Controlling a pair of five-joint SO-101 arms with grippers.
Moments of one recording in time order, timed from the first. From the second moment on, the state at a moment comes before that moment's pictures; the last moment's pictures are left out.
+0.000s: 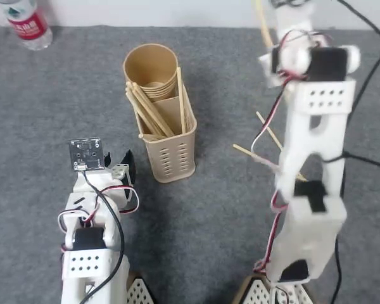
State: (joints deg) left arm -9.5 -77.8 94.1 27.2 8.8; right arm -10.0 17.4 -61.0 100.7 19.3
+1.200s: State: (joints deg) left arm -9.5 -77.8 94.1 27.2 8.8; right arm -42.4 -31.6 27.0 13.6 16.0
